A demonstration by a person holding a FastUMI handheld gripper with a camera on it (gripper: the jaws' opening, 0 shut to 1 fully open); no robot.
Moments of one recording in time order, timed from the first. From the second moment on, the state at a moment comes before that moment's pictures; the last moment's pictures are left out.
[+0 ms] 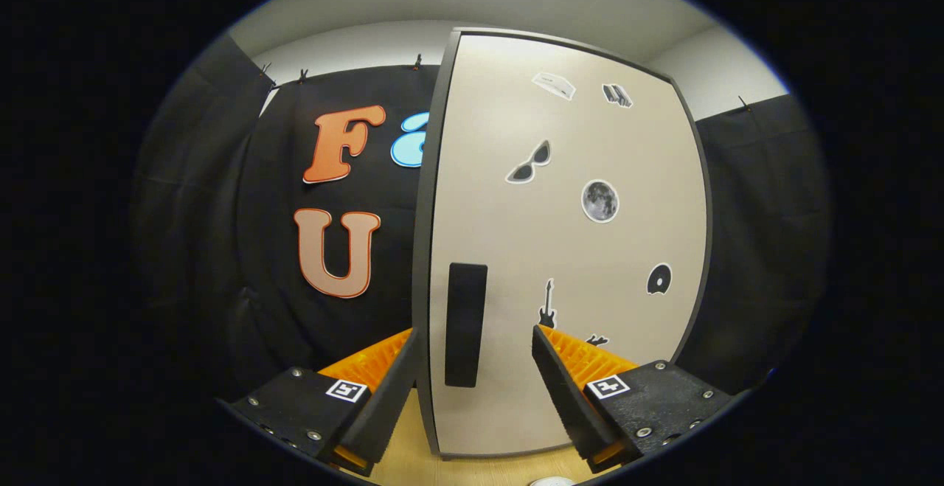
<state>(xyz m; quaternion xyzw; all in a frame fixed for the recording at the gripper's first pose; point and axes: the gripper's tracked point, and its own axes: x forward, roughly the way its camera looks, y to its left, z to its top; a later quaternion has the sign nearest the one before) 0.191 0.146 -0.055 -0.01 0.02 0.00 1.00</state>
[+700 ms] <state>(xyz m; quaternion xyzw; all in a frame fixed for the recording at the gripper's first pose) 0.232 0.163 -0.085 0.05 0.08 0.00 1.00</state>
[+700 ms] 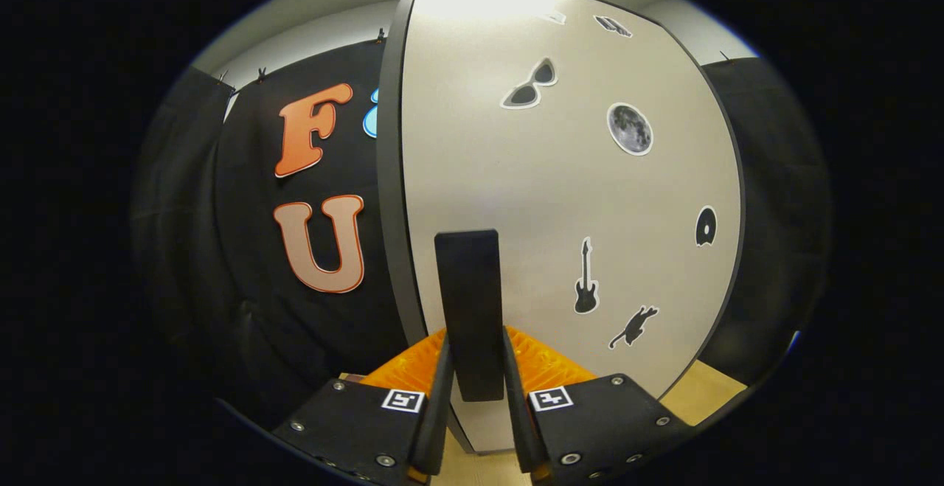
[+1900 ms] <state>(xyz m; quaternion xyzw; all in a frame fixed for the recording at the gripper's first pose) 0.121 0.101 -0.071 0.03 0.09 0.01 1.00</state>
